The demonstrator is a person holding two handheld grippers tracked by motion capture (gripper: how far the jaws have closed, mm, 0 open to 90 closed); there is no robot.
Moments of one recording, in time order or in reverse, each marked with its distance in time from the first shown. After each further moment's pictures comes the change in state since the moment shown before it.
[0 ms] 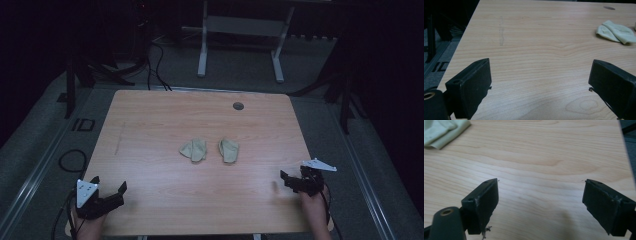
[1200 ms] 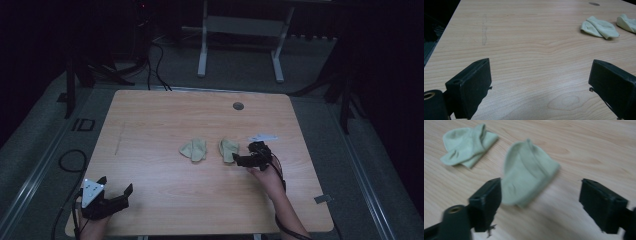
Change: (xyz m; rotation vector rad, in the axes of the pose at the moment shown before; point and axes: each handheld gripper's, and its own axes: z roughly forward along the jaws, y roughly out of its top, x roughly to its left) left arm -0.011 0.002 0.002 0.021 -0.077 0.023; right arm 0.119 0.084 0.078 0.070 0.218 -0.168
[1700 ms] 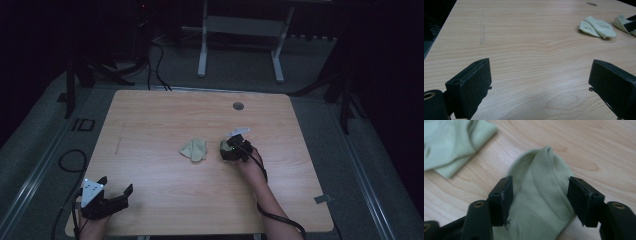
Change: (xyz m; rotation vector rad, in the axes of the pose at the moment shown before) left arm 0.002 -0.001 0.000 0.001 -0.020 -0.009; right arm 0.024 0.024 0.062 0.120 -0.056 -0.127
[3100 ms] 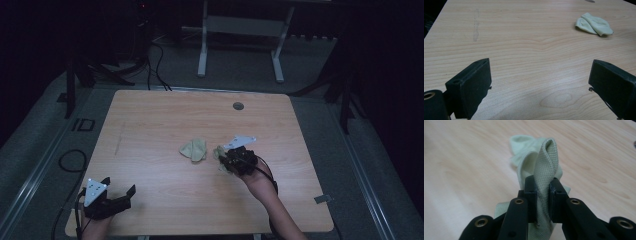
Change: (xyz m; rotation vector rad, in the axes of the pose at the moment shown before) left arm -0.006 0.000 0.003 0.027 -0.016 -0.004; right arm 0.060 0.001 -0.117 -0.092 0.121 -0.157
